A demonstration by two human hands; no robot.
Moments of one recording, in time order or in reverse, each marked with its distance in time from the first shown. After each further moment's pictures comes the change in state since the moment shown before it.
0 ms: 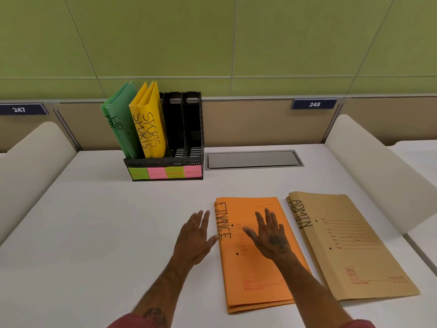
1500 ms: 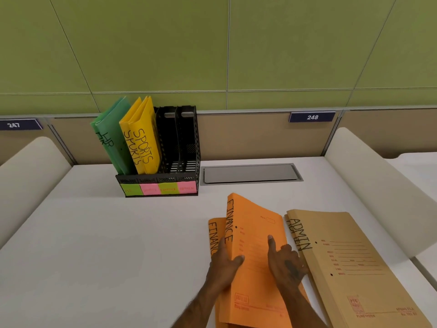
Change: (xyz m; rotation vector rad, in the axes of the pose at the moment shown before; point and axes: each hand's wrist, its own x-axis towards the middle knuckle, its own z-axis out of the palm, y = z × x) left_hand 0.016 0.108 0.004 -0.933 -0.094 -0.253; right_hand 0.006 0.023 -0.007 0.279 0.173 0.691
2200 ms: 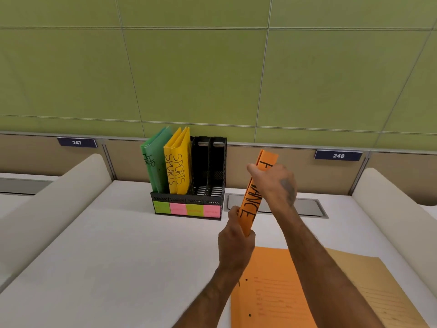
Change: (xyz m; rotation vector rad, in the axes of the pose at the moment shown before) left_hand -0.010 0.105 -0.066 0.172 0.699 0.490; right_hand -0.059 -0.231 -0.195 0.527 0.170 -0.557
